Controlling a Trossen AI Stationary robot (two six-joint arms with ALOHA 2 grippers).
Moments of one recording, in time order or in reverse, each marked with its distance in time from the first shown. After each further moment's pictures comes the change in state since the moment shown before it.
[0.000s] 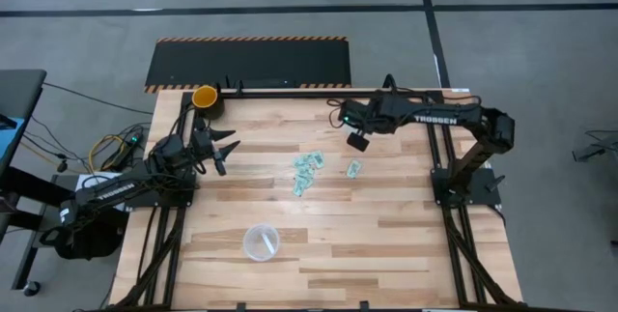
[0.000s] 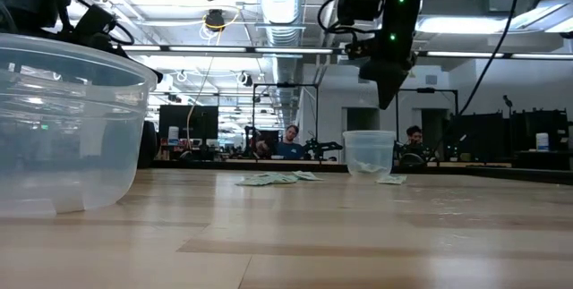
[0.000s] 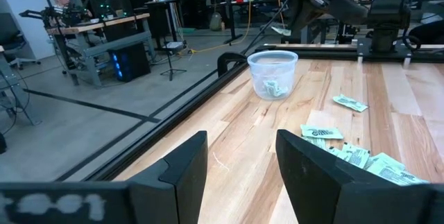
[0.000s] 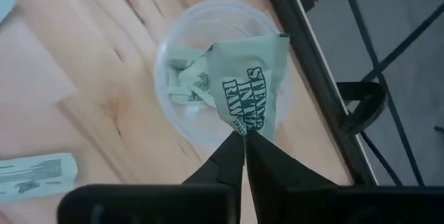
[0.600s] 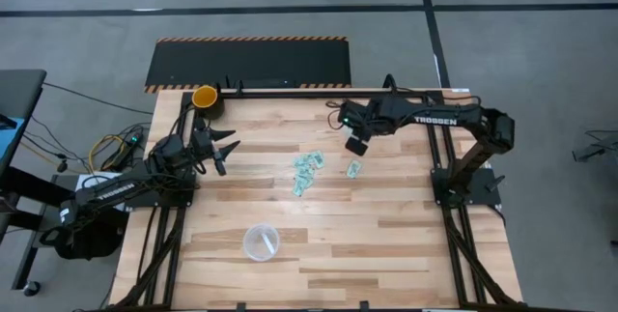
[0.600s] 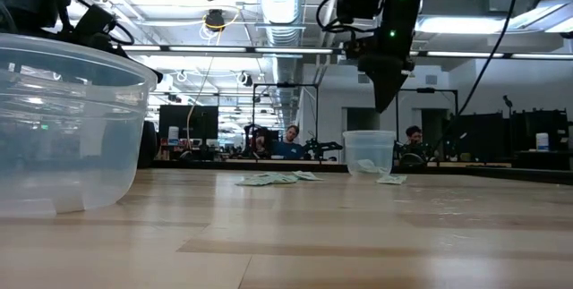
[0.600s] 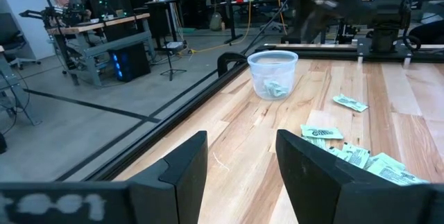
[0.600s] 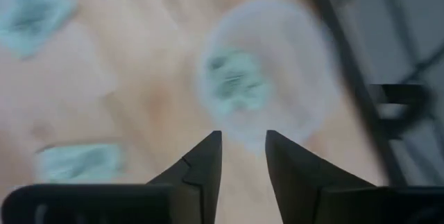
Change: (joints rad) left arm 0.000 0.000 0.000 0.000 0.000 0.000; right arm 0.023 0.000 0.000 0.002 -0.135 0.009
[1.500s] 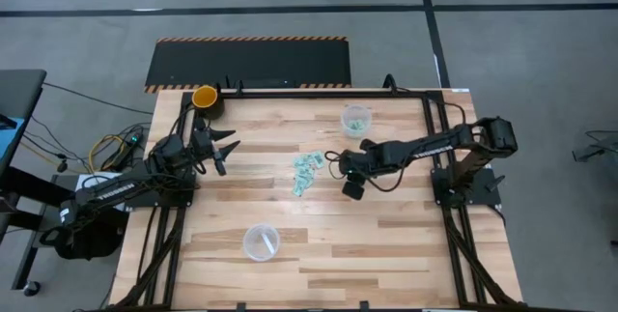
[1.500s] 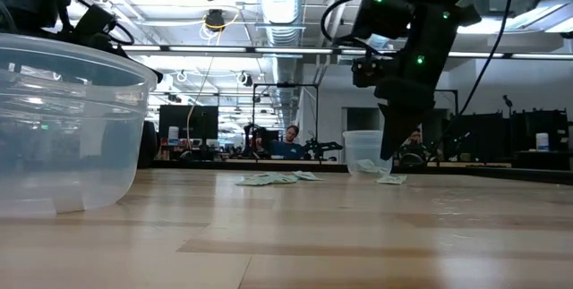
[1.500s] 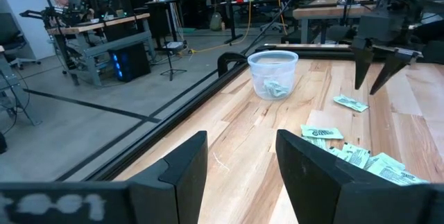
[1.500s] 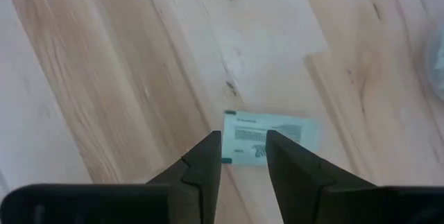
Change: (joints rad) left arm 0.000 0.000 0.000 0.000 0.000 0.000; right arm 0.286 0.001 -0.360 0.451 -0.126 0.202
